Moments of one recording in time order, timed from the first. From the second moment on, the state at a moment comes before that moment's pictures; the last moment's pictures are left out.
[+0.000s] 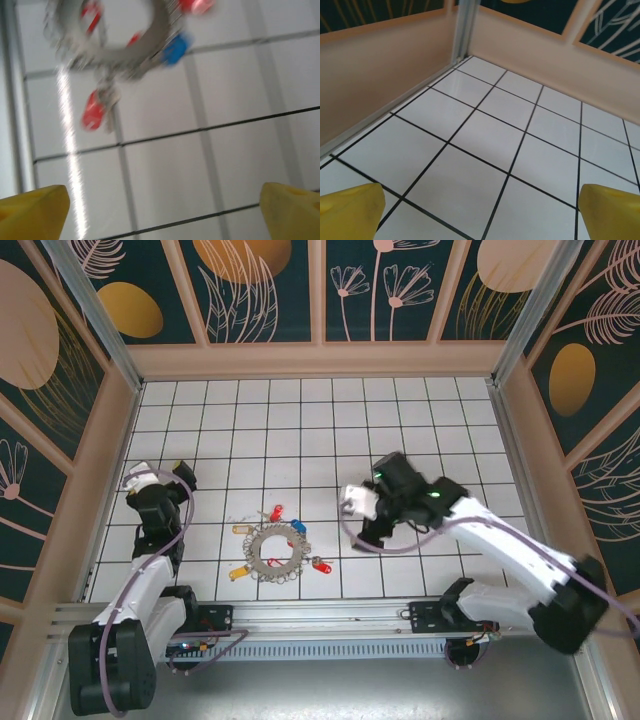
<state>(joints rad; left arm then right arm) 0.06 0.89 0.22 0.42 -0.27 -0.32 0.69 1.00 0.93 -0.69 -0.29 -0.60</state>
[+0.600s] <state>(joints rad) -0.03 1.14 0.04 0.97 -0.13 -0.12 0.26 0.57 0.26 0.34 0.24 -0.13</state>
